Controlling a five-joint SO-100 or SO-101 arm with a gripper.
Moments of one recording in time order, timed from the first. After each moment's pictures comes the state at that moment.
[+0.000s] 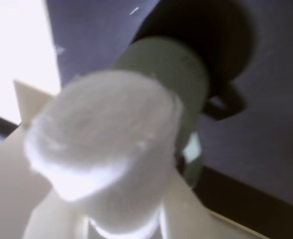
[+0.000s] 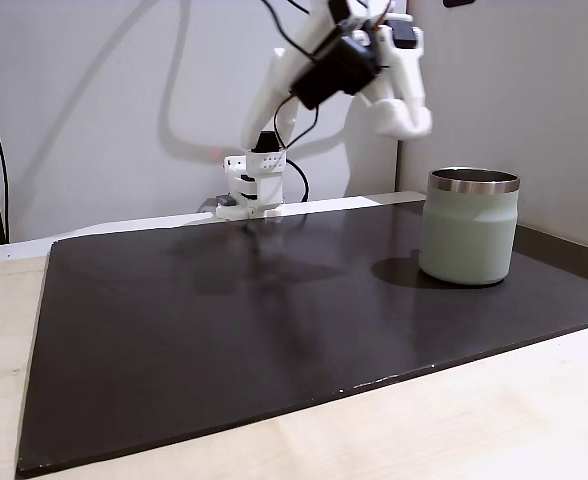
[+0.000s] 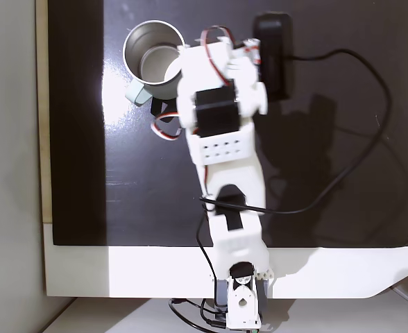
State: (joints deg) arm -10.7 51.4 5.9 102.2 1.2
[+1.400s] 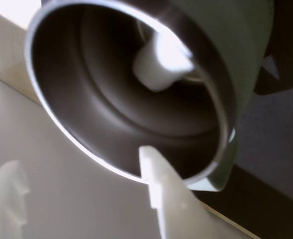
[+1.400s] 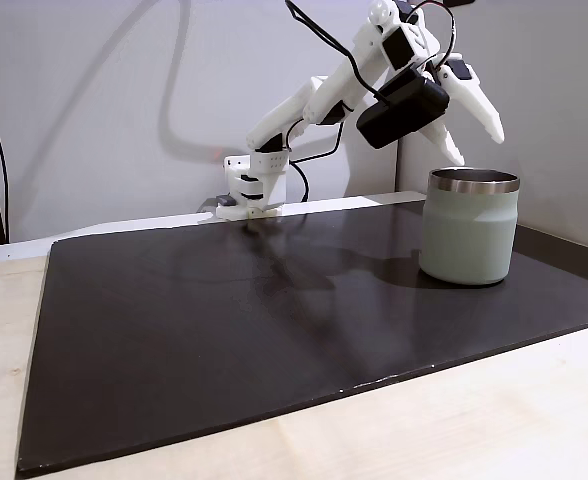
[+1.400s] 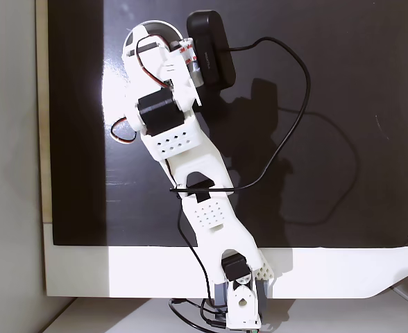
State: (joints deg) arm -21.0 33.1 -12.1 99.6 4.4
